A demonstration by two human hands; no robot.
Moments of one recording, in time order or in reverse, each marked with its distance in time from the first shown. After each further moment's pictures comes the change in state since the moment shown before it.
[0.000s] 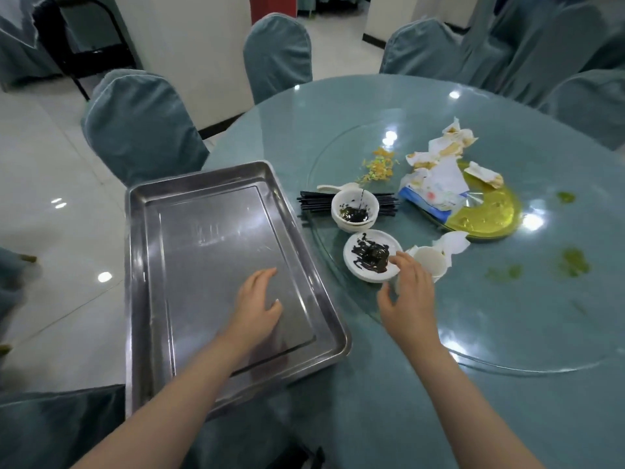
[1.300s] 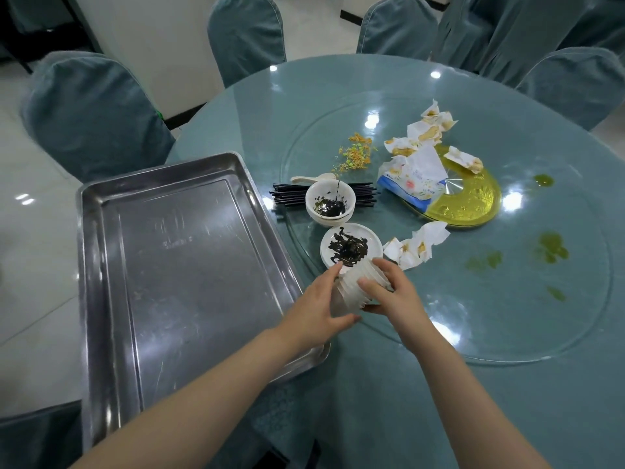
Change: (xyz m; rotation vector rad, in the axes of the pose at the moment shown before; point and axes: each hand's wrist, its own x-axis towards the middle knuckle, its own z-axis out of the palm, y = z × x) left_hand 0.029 0.083 0.099 -0.079 -0.334 0.217; right_hand 0.015 0.027 -0.017 0.859 -0.350 0.718
